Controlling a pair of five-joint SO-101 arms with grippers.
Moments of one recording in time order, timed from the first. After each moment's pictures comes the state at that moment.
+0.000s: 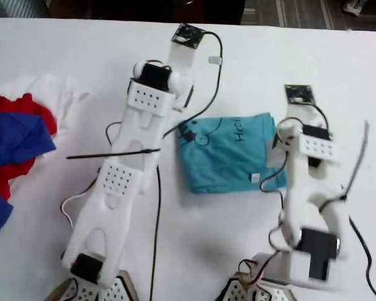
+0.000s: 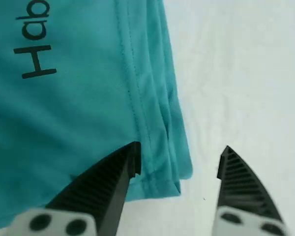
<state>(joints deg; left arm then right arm) 13.5 66.6 -94.3 101.3 -0.3 8.8 -1.7 28.4 59.5 13.1</state>
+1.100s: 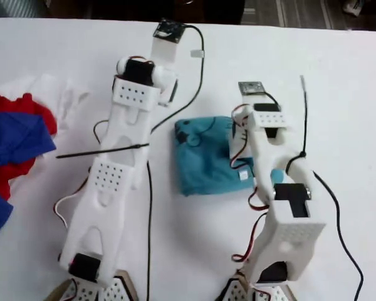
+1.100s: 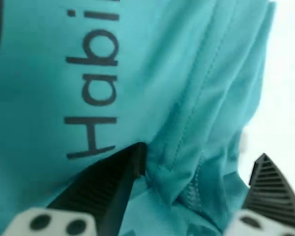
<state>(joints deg) 8.9 66.6 -94.3 101.2 -0.7 -6.4 20.6 10.6 66.1 3.8</state>
